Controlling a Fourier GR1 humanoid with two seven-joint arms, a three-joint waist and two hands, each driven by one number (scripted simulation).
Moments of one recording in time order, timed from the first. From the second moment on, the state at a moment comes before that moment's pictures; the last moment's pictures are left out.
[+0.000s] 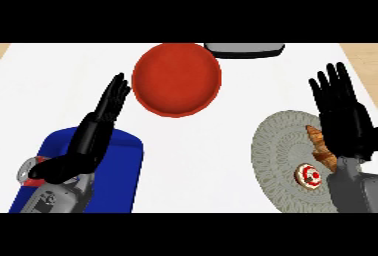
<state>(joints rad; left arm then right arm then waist) -0.23 0.33 -0.34 -1.63 0.22 0.23 -0.13 -0.21 -0.24 -0.03 -1.63 -0.46 -0.23 0.08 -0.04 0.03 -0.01</state>
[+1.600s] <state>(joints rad) -0.15 0.28 -0.26 -1.53 0.18 0.28 0.03 0.42 -0.68 -0.17 -2.10 -0.21 0.12 -0.12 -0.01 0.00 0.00</state>
